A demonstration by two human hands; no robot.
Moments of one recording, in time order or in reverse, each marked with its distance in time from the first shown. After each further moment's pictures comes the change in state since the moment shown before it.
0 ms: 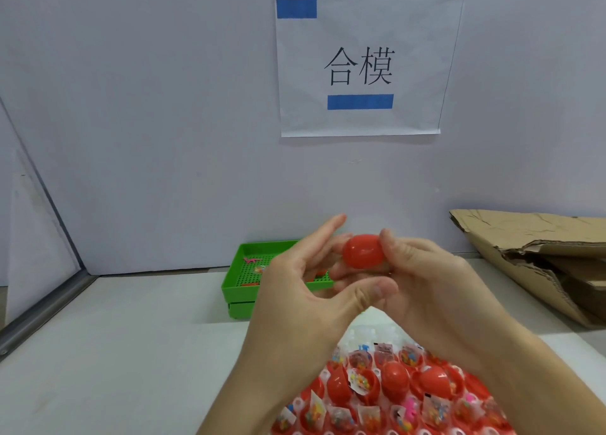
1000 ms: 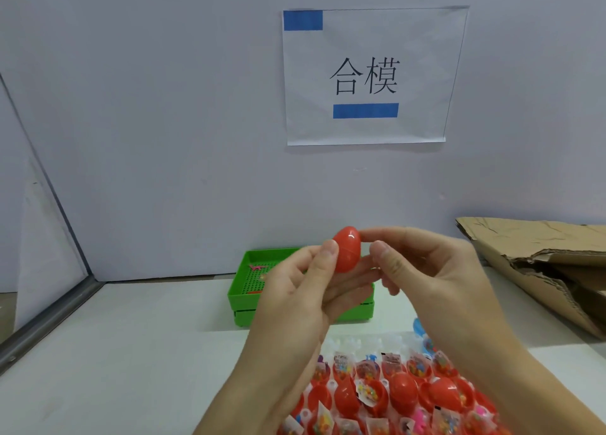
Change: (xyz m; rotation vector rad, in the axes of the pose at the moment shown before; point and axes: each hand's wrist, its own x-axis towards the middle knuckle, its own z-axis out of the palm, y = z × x) left_hand 0.007 0.003 0.002 -0.498 0.064 -0.261; right_hand -0.002 0.002 0.012 -0.601 0.328 -0.420
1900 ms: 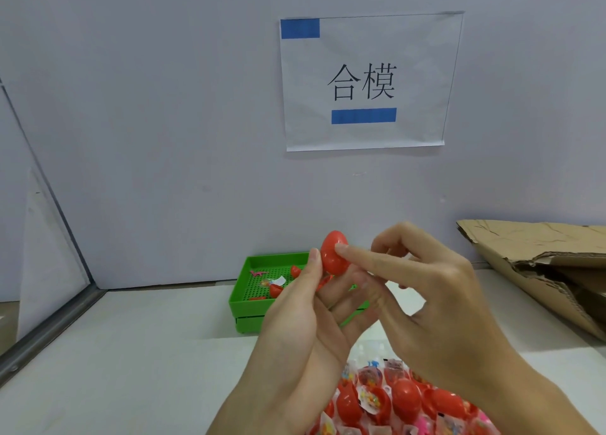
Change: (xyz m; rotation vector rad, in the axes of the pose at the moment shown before) left_hand 0.013 -0.019 -0.007 -0.337 -0.015 -0.217; right_hand -0.002 0.009 -0.005 -0.679 -0.053 -0.468
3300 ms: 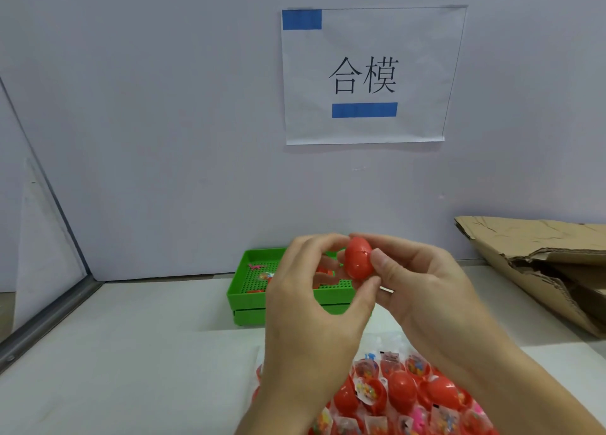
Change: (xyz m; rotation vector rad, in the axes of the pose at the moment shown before) left_hand -0.013 -0.007 0.005 1.084 0.206 0.825; right_hand 0.002 0.004 0.013 1.118 0.000 0.802
